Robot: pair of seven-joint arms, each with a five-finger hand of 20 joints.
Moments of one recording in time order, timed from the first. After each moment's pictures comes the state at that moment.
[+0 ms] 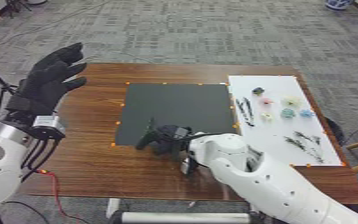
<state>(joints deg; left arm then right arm) 114.5 -46.7 -106.6 -122.7 44.2 -2.3 -0.1 -64.1 -60.8 33.9 -97.1 -122.7 -18.5 2.8</state>
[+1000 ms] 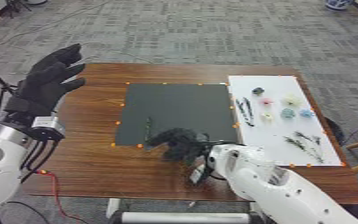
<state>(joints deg) 115.1 -47.0 -107.0 -122.9 44.2 -2.0 -0.1 -74.5 -53.9 42.1 -106.1 -113.3 -11.8 5.7</state>
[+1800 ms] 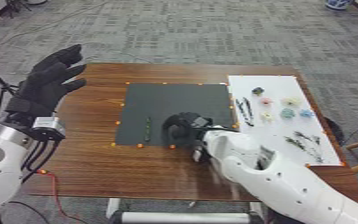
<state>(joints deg) 115.1 -47.1 -106.7 -122.9 44.2 -1.9 -0.1 -62.5 -57.1 32.6 -97.1 -119.6 -9.3 15.7</state>
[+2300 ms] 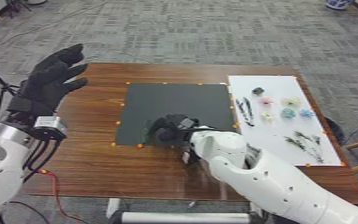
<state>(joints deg) 114.5 -47.0 -106.1 -122.9 44.1 -1.9 -0.1 -60.9 -60.9 30.4 -96.1 -120.9 -11.6 15.2</state>
